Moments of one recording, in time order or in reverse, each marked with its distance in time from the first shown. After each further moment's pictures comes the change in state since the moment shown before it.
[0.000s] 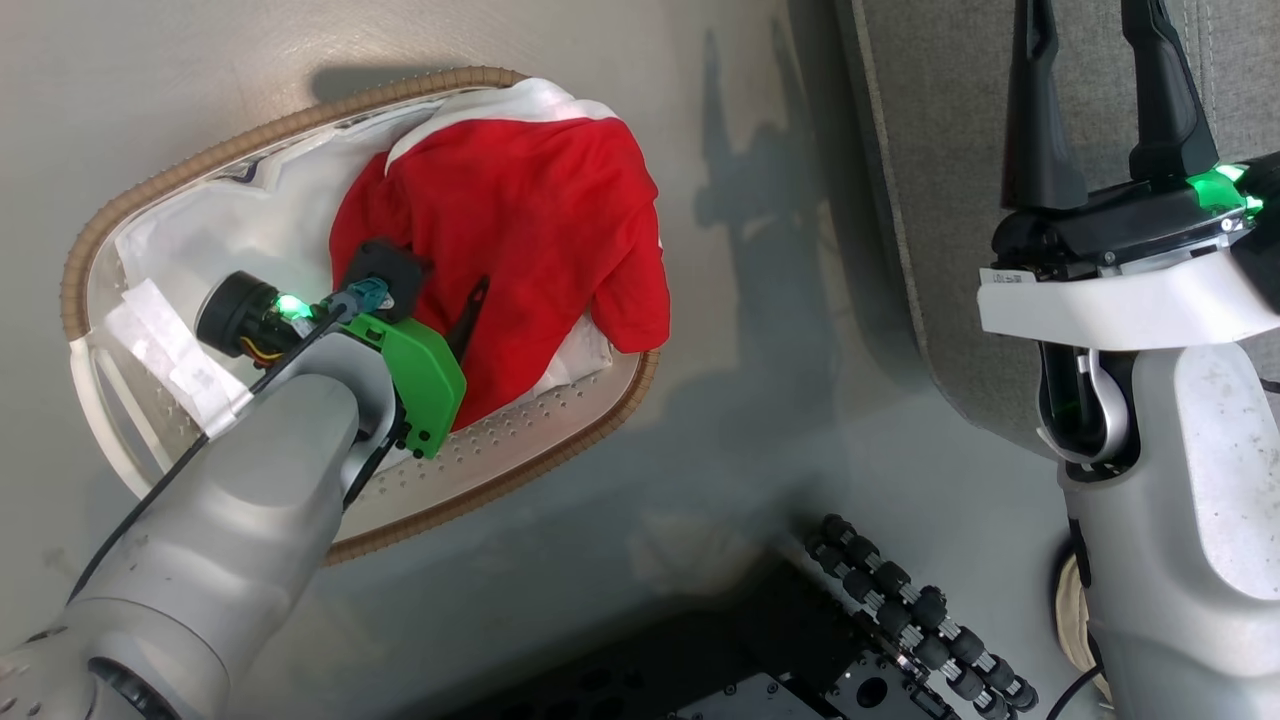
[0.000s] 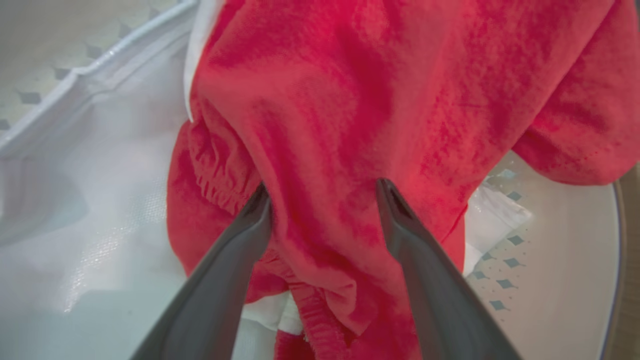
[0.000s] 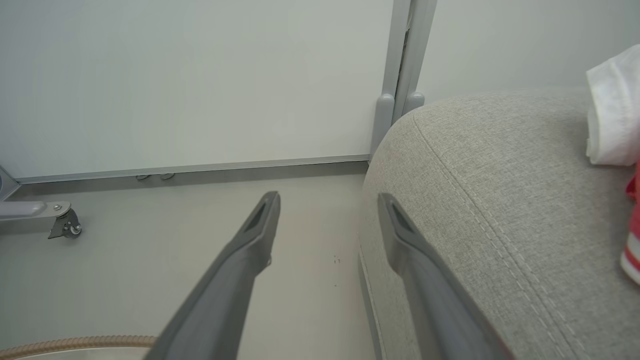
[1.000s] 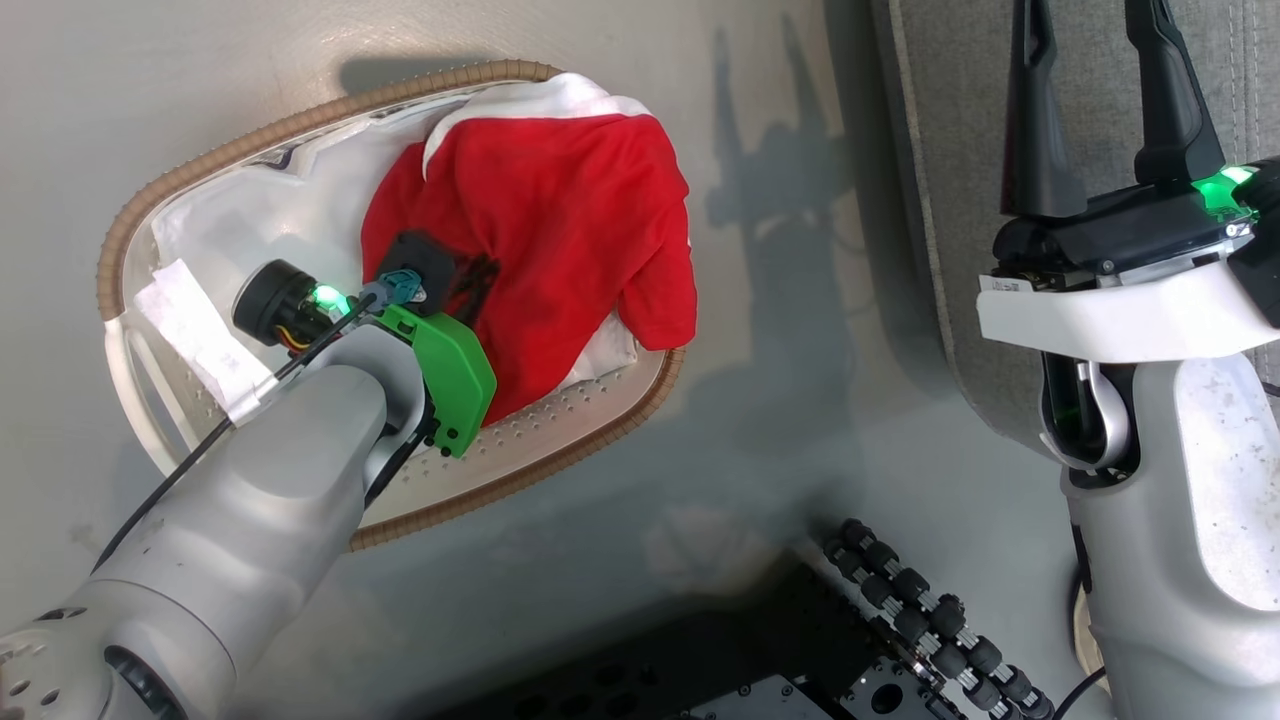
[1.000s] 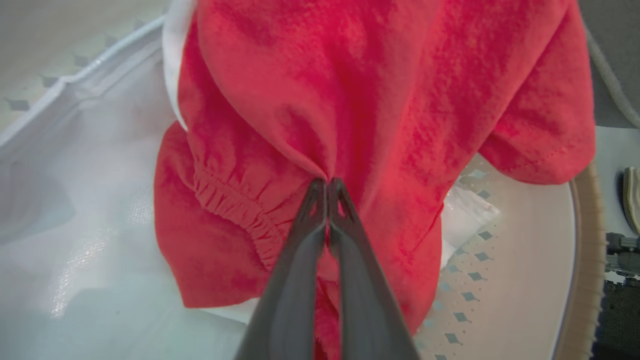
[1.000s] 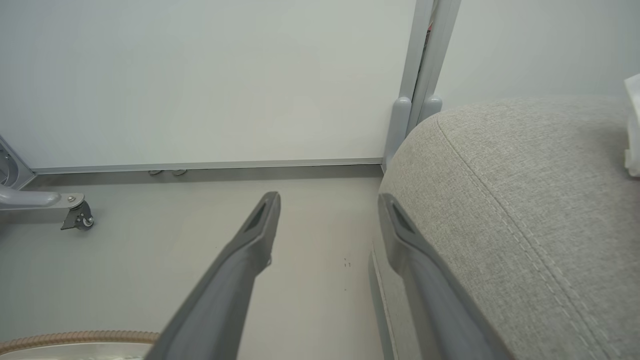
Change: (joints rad) left arm -0.041 0.007 -0.139 -0.066 -0.127 0.000 0.015; right arm 0.013 0.000 0.000 -0.028 -0.046 0.000 0.000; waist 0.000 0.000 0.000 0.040
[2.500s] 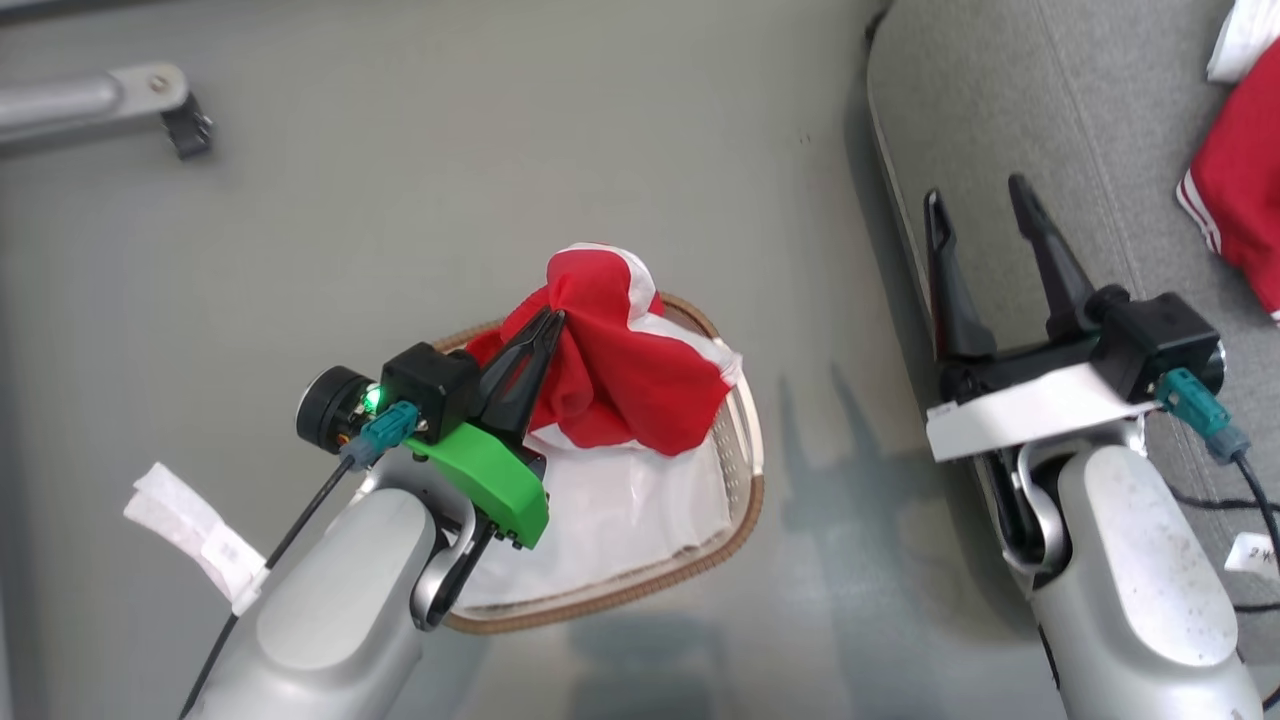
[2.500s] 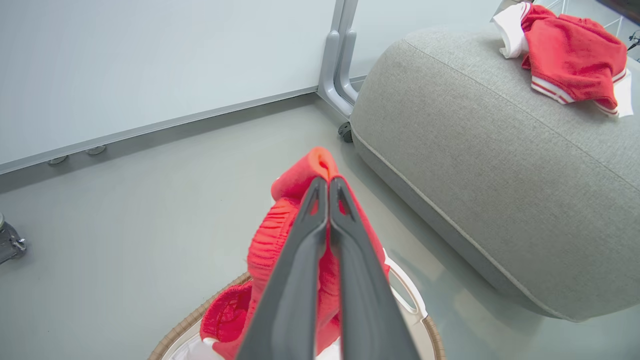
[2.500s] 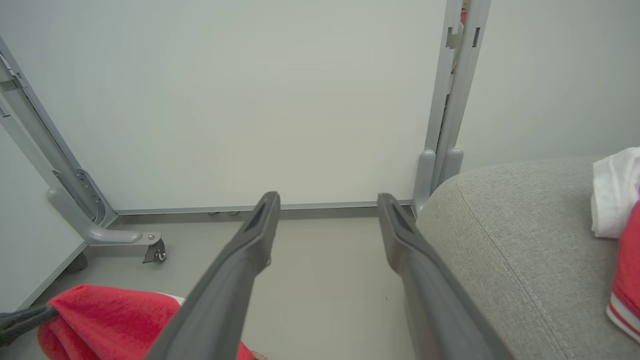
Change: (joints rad) left arm 0.419 -0.025 0.550 -0.445 0.327 0.000 -0.058; right arm 0.131 0.001 0.017 0.246 -0.043 0.000 0.000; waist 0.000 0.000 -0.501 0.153
